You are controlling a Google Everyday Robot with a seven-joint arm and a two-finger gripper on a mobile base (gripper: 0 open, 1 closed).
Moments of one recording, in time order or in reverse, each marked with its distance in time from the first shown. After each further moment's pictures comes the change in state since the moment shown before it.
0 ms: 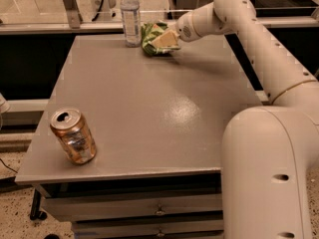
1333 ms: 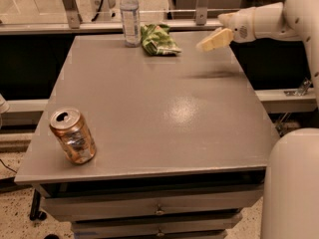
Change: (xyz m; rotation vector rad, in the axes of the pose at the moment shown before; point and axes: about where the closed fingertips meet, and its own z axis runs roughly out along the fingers) arm 0.037 -0.026 -0.133 -0.026 -0.135 -0.043
